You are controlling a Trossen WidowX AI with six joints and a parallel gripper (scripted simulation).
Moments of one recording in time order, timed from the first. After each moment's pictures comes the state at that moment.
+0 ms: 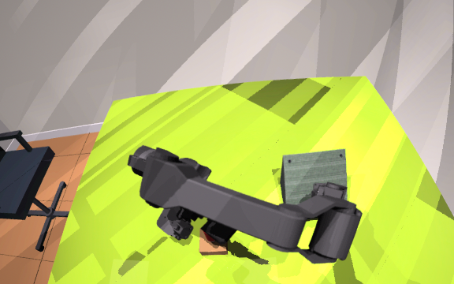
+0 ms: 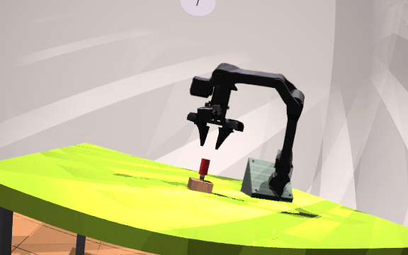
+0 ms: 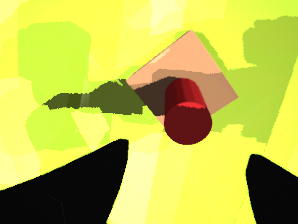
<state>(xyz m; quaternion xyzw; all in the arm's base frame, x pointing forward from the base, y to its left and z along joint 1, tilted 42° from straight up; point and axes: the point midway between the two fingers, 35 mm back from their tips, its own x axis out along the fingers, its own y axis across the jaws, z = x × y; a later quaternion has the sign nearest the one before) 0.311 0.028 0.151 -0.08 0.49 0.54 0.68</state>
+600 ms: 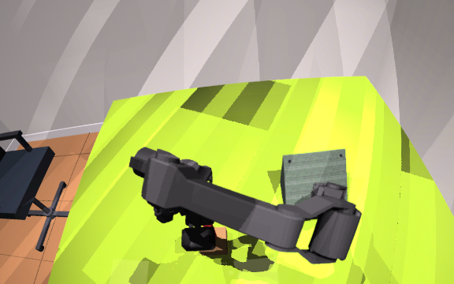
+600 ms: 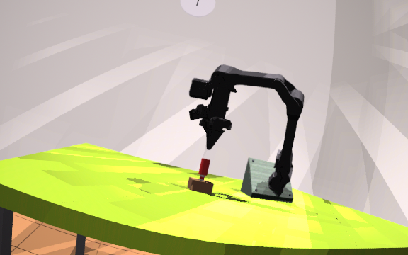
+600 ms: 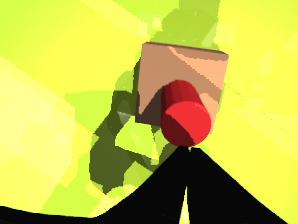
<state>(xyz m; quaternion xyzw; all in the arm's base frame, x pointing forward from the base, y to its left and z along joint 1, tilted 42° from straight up) 0.311 0.030 0.145 0.19 0.66 0.31 0.65</state>
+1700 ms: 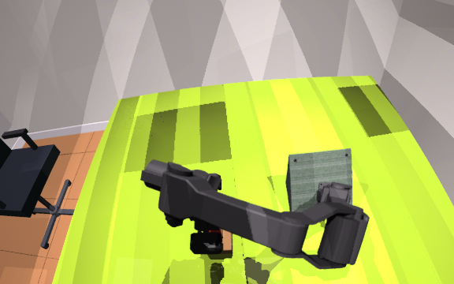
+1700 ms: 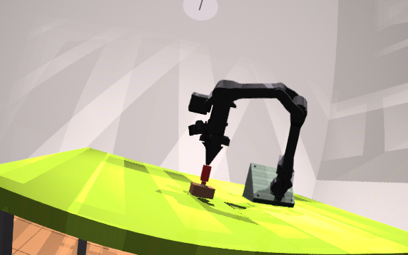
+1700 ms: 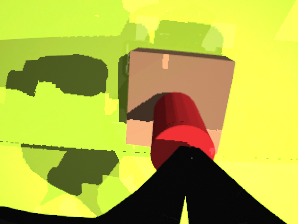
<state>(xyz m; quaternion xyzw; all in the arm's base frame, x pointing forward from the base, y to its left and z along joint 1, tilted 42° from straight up) 0.310 0.052 0.118 0.20 0.67 0.30 0.65</state>
